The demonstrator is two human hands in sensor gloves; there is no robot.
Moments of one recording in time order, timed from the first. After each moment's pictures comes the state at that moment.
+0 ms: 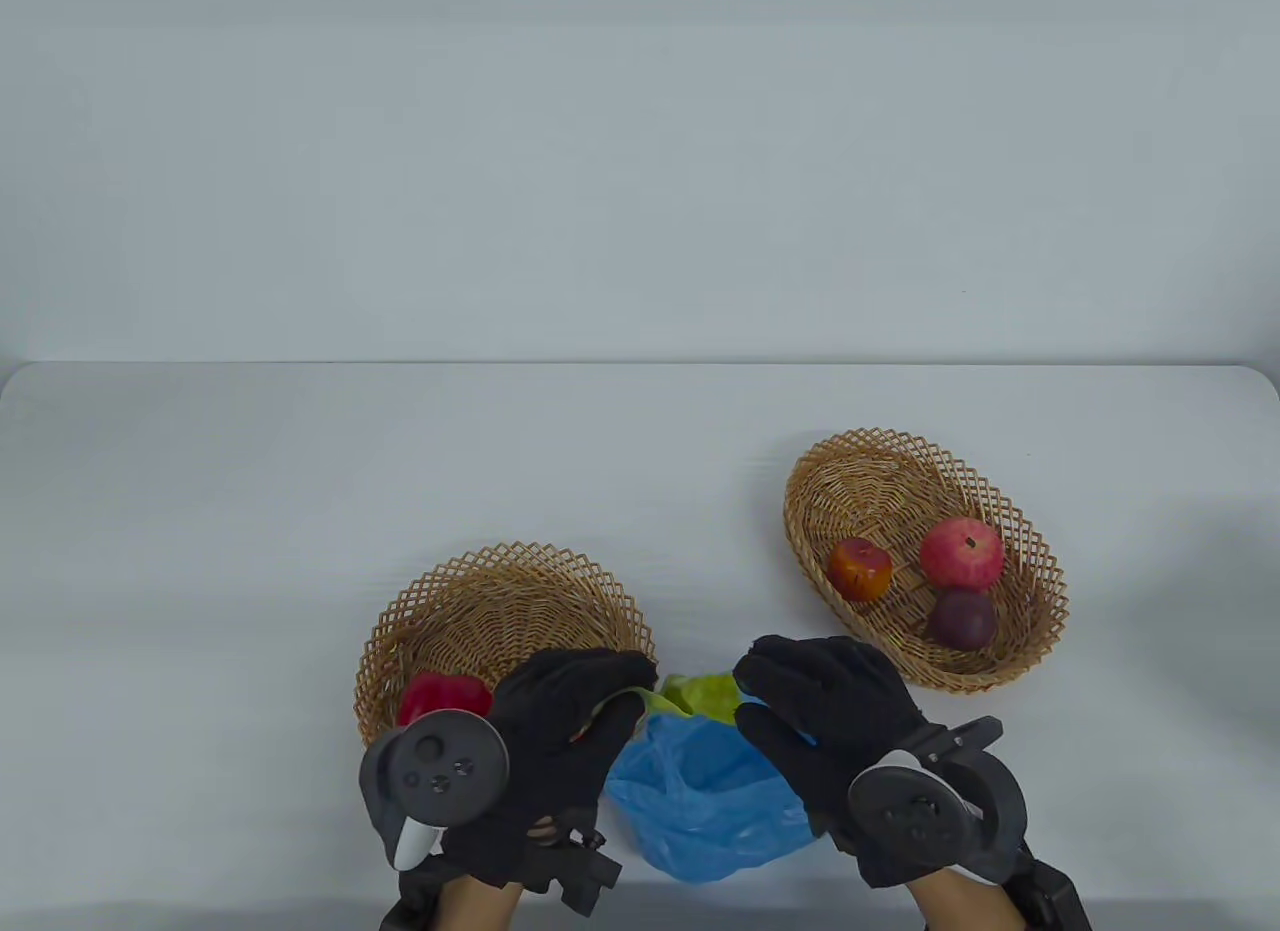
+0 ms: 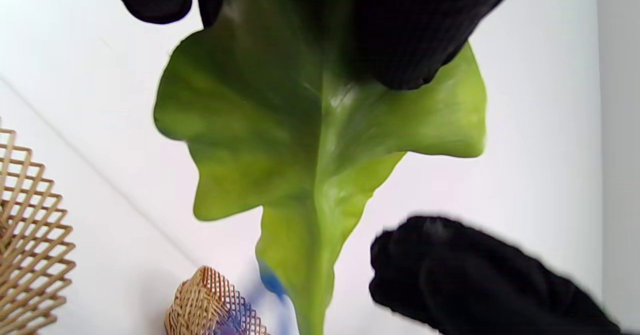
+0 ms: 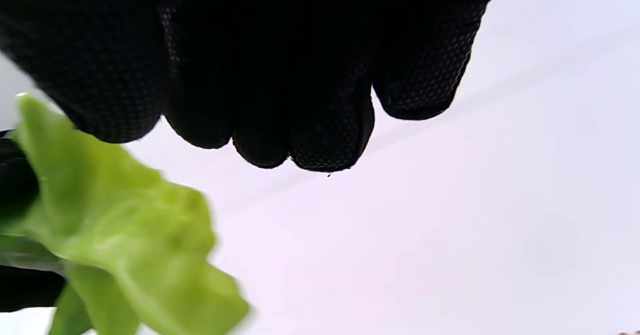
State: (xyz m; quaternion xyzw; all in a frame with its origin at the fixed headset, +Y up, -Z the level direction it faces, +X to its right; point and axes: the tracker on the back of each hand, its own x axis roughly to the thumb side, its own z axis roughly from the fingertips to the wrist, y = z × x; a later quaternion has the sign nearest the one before) left_hand -0.145 -0.628 -0.235 0.13 -0.16 0.47 0.86; right_hand 0.153 -0.612 -0.230 0.18 -0.30 0.91 0.21
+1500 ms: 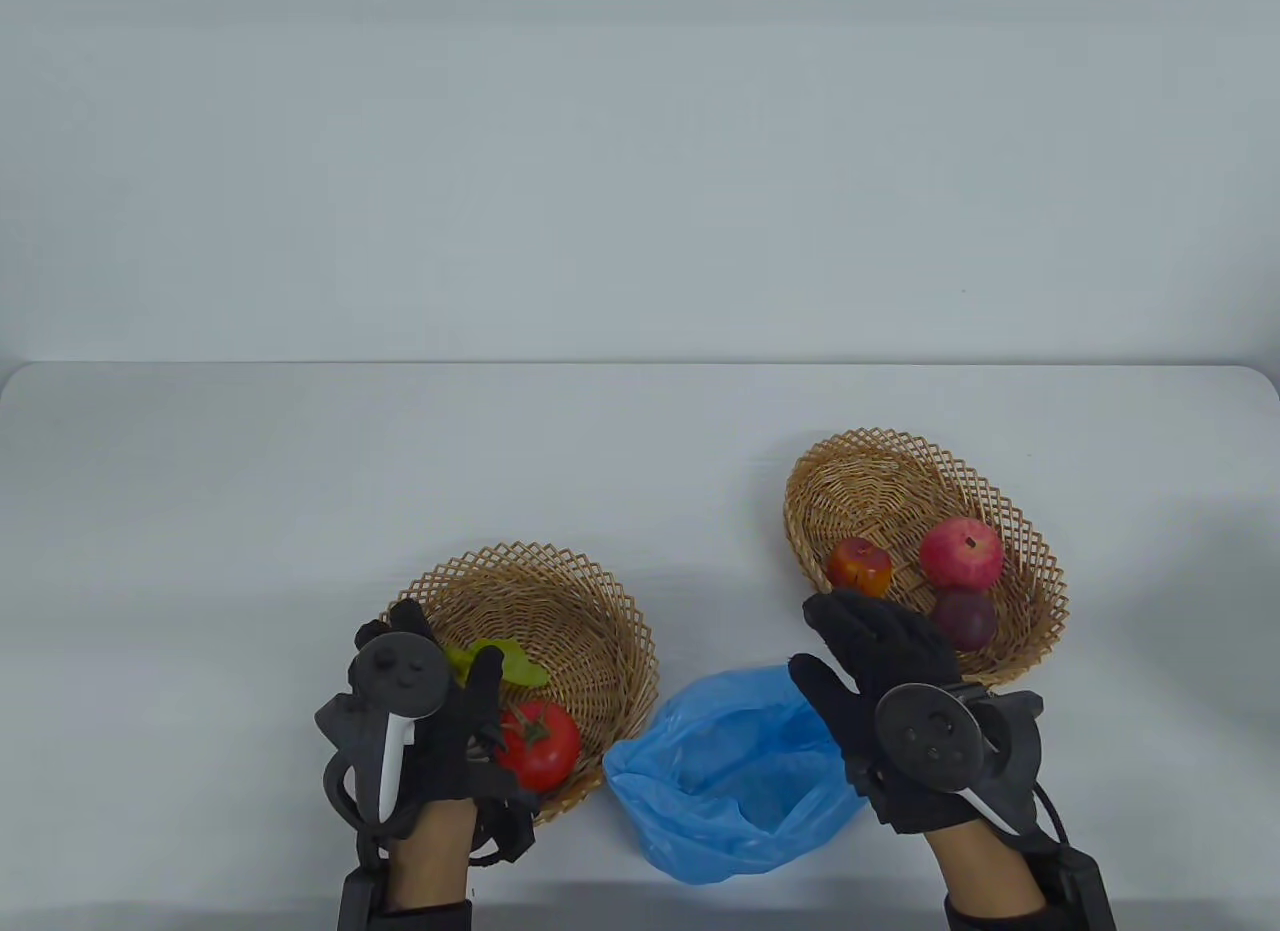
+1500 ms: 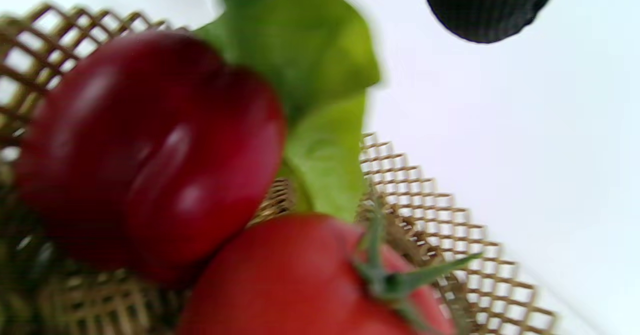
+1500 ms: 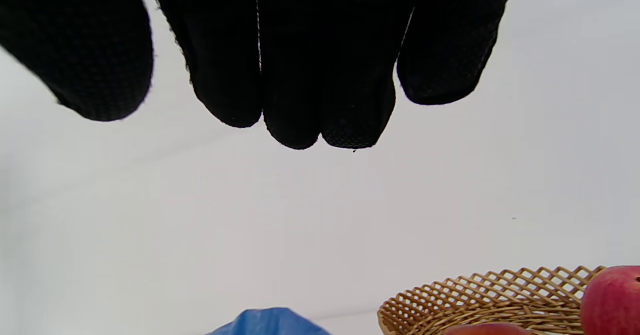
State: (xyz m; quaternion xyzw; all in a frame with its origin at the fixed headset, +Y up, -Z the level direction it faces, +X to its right) left_hand -0.204 -0.684 -0.273 -0.01 0.22 0.29 0.93; right_hand 0.184 -0.626 -0.262 0.08 -0.25 0.95 0.15
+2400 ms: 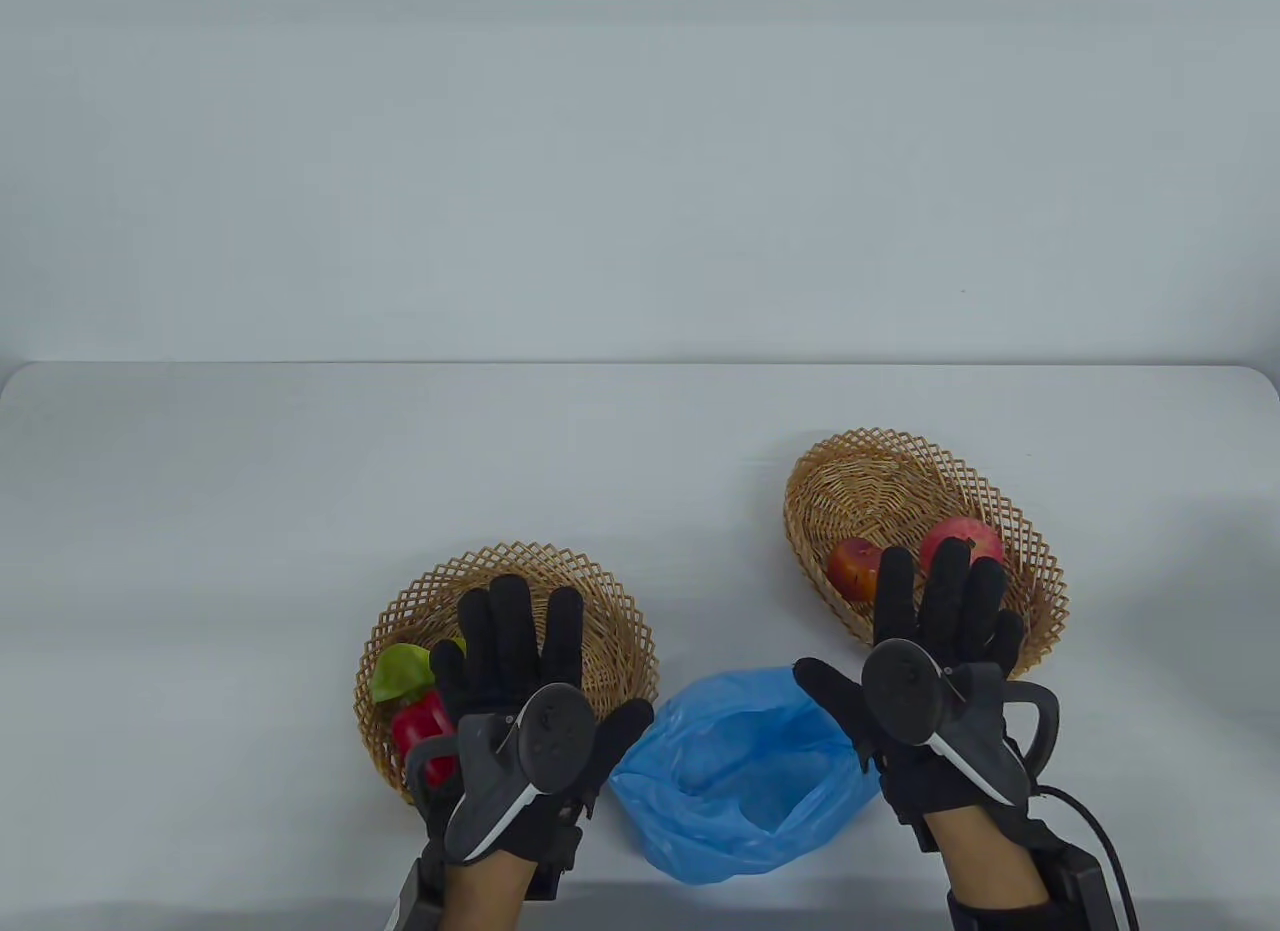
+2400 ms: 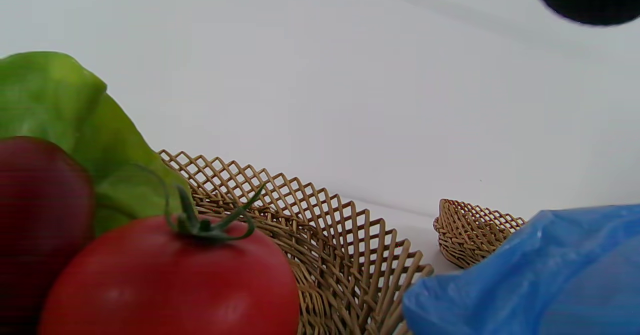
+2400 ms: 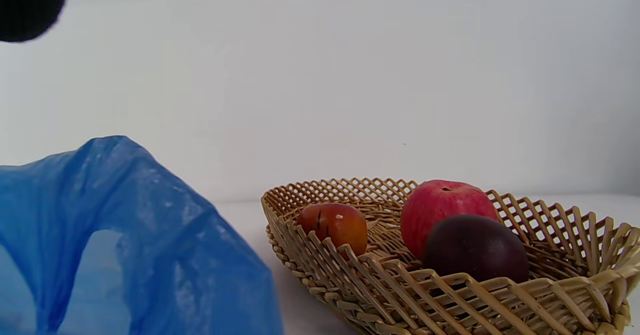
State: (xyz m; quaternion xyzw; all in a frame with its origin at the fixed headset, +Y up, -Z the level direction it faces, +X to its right) left_hand -0.122 -0.666 -0.255 0.06 -0.01 0.11 0.99; right_hand 0.193 -0.647 -0.281 0.00 -0.09 1.00 0.04
